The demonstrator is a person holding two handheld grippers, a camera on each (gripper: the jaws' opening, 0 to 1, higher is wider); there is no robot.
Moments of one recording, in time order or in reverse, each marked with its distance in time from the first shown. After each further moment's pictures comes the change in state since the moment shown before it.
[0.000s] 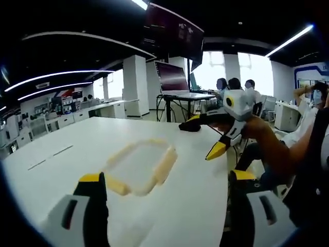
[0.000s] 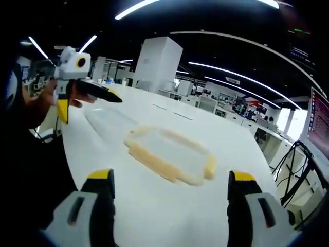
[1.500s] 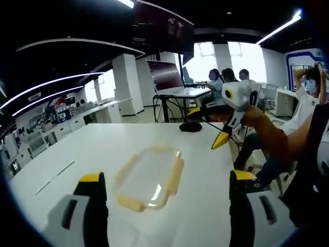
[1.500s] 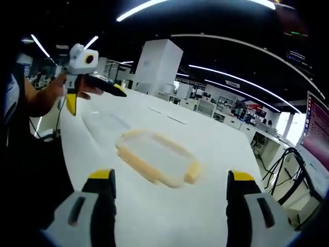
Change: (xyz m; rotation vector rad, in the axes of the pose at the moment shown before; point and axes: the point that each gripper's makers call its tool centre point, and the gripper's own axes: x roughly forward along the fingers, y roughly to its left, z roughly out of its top) left arm 0.013 0.019 0.036 0.111 0.051 -0.043; right arm -0.017 -0.036 0.009 -0.020 -0.022 -0.004
